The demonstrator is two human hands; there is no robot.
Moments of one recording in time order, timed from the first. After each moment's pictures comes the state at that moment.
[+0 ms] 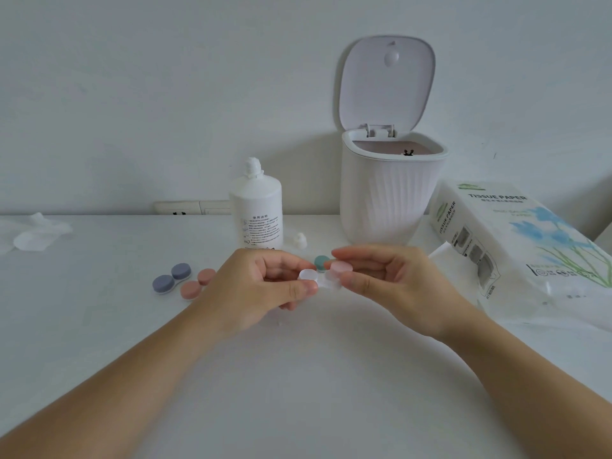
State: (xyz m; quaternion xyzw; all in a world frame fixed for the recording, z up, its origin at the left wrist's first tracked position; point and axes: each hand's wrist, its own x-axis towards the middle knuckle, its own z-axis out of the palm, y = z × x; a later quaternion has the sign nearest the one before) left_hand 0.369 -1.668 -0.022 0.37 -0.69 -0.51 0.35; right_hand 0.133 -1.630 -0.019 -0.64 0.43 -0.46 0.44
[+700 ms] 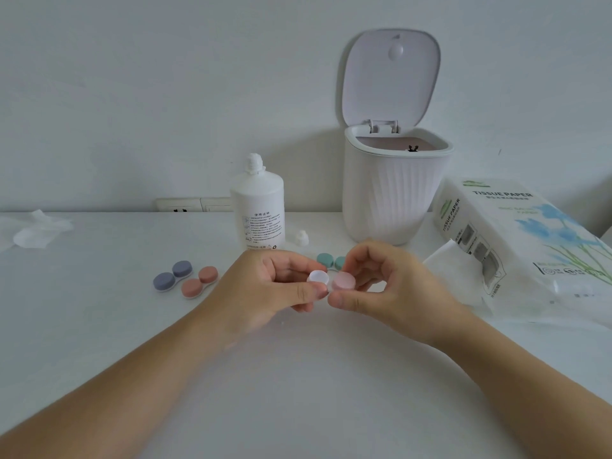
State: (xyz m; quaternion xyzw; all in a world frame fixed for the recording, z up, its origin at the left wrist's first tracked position) left_hand 0.360 -1.656 -0.016 0.36 -0.66 -0.56 0.37; right_hand 0.142 -1.628 -0.019 -0.72 0.48 -0.40 0.29
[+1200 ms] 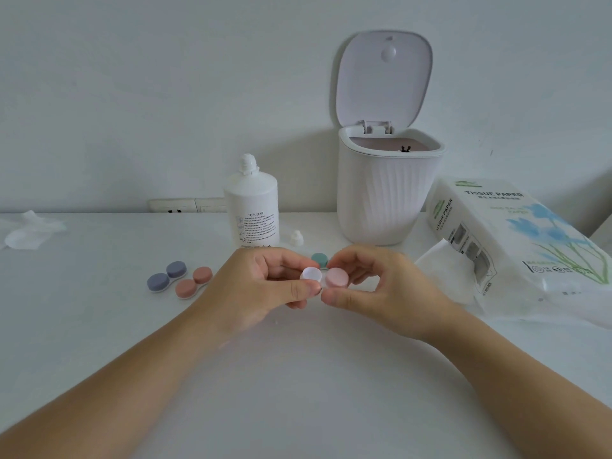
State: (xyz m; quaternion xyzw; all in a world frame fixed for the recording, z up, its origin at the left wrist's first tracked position) left_hand 0.359 -1.656 -0.015 0.36 -0.65 -0.55 0.38; right_hand 0.140 -1.628 -0.018 -0.74 0.50 -0.37 0.26
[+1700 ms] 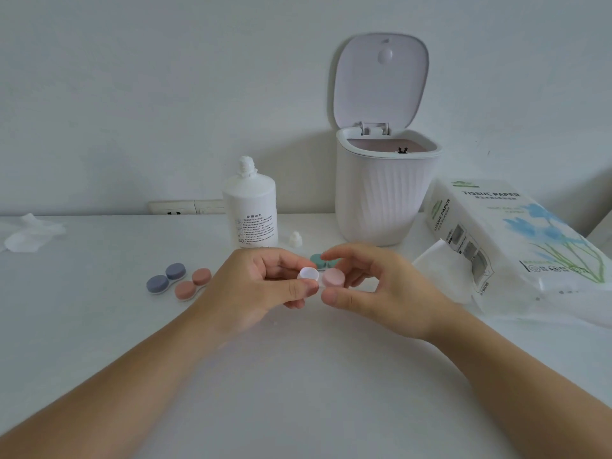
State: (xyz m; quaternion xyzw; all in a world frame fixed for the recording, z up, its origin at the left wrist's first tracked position) left_hand 0.360 -1.658 -0.016 0.37 -0.66 -0.53 0.38; right_hand 0.138 -1.630 -0.019 -0.73 0.49 -0.37 0.30
